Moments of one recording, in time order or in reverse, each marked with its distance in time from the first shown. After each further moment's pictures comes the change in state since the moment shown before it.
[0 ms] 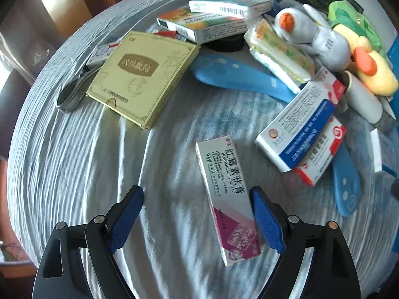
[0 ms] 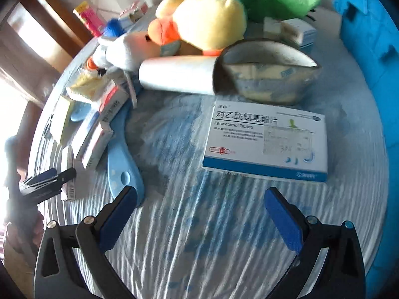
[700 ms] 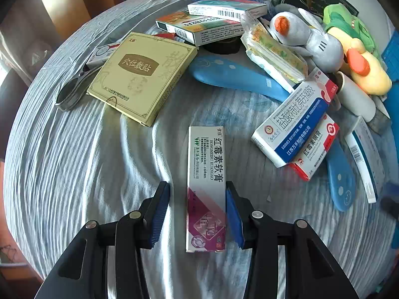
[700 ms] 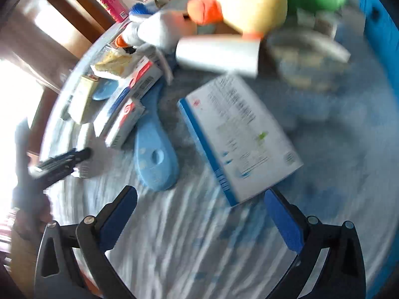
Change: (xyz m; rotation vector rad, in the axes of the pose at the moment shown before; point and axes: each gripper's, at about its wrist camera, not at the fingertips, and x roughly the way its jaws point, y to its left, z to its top) left arm -0.005 0.000 -0.007 0.003 -0.019 -0.019; right arm 0.006 0.037 -0.008 -0.086 0.044 0.070
